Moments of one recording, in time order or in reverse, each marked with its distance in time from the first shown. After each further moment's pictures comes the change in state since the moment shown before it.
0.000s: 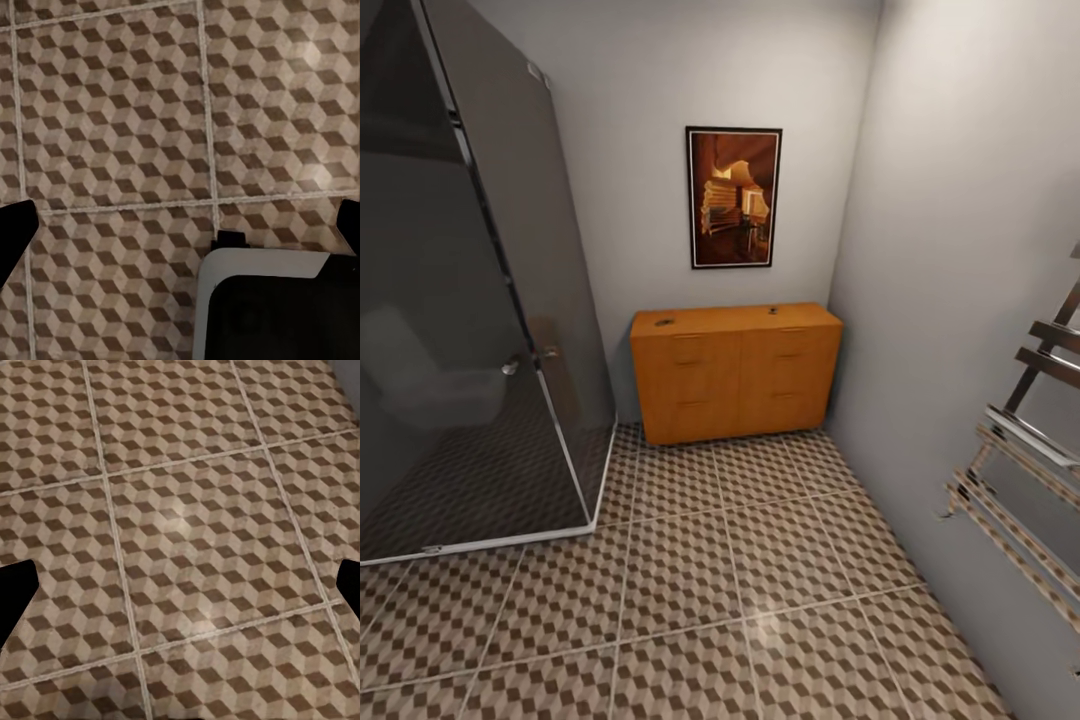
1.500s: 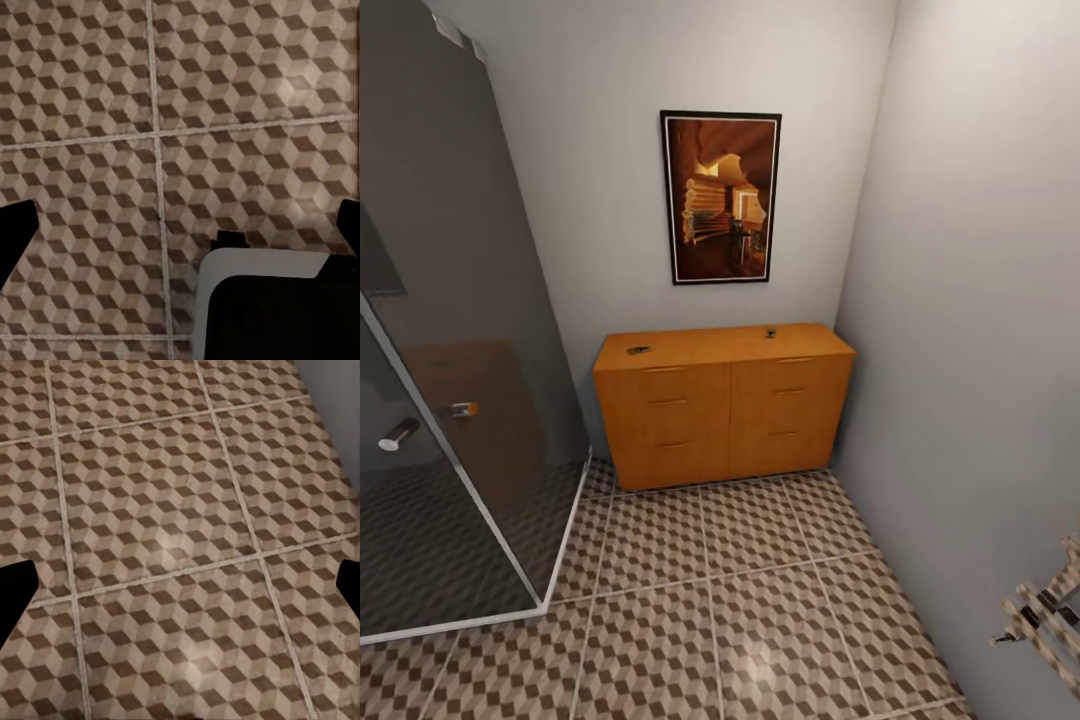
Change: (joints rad) left arm 0.000 0.000 0.000 0.000 0.000 0.000 0.000; right arm 0.000 0.000 0.000 0.000 0.000 -0.001 0.000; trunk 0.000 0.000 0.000
